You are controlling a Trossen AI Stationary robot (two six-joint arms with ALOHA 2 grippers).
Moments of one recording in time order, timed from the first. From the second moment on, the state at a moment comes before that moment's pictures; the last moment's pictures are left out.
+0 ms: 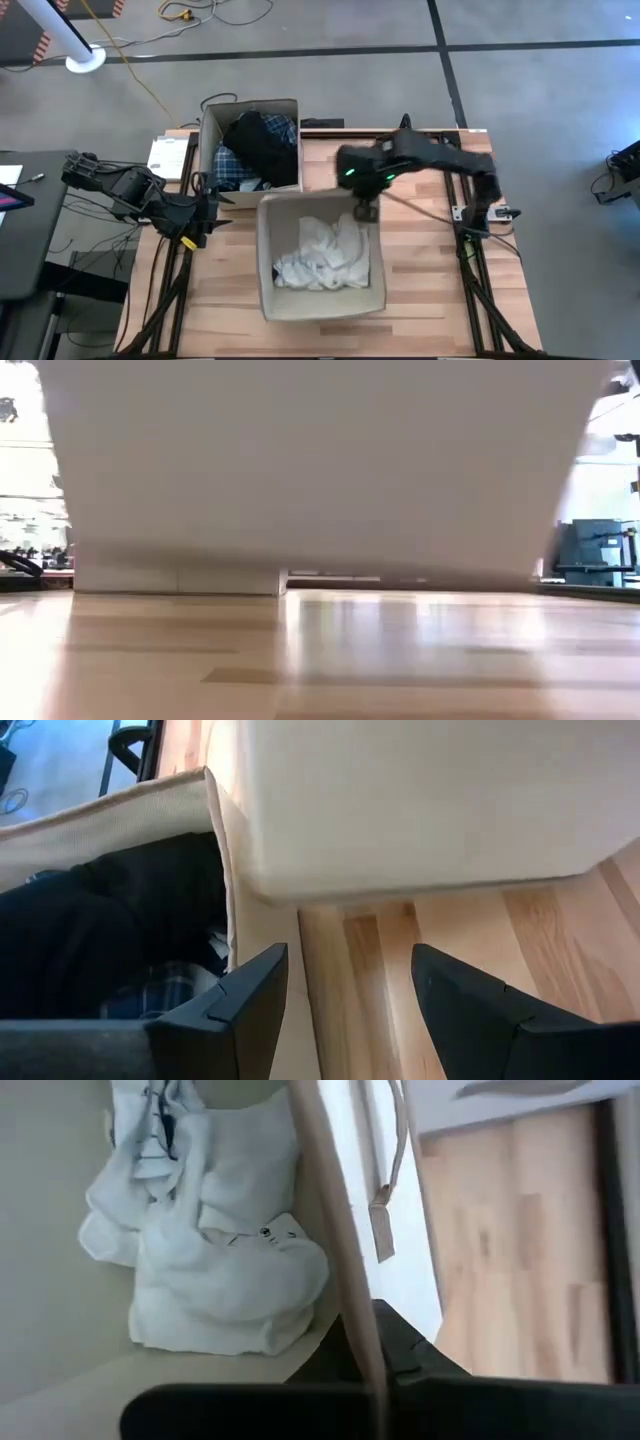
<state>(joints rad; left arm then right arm) -0.41 0.77 1.04 -1.07 -0.49 0.00 -0.02 1.87 2.25 -1.59 0.04 0.08</state>
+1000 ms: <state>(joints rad) -0.41 0.77 1.04 -1.07 -0.51 0.00 0.06 1.69 2.25 -1.50 -0.15 0.07</state>
